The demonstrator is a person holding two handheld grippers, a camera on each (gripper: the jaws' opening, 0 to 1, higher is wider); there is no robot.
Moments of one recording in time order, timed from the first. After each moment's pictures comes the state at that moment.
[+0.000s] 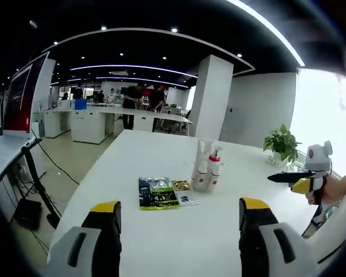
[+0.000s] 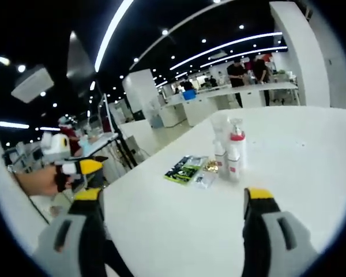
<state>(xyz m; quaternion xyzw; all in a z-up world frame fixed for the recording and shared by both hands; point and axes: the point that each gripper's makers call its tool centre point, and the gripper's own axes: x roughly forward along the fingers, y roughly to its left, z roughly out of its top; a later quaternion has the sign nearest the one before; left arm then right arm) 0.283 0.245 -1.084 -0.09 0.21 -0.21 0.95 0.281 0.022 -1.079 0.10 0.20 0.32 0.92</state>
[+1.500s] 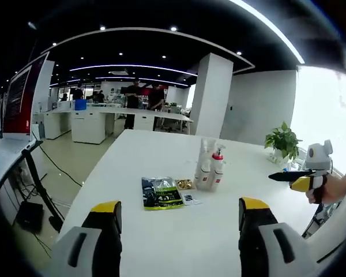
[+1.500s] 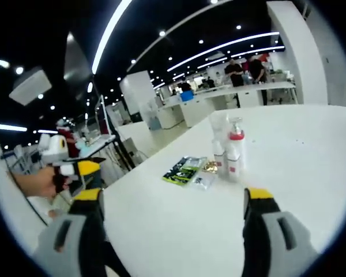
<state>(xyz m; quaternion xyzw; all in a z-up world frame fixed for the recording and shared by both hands) 0.292 0.251 -1.085 -0.07 0.21 -0.21 0.95 0.284 0.021 -1.085 0.11 0.20 0.31 0.92</state>
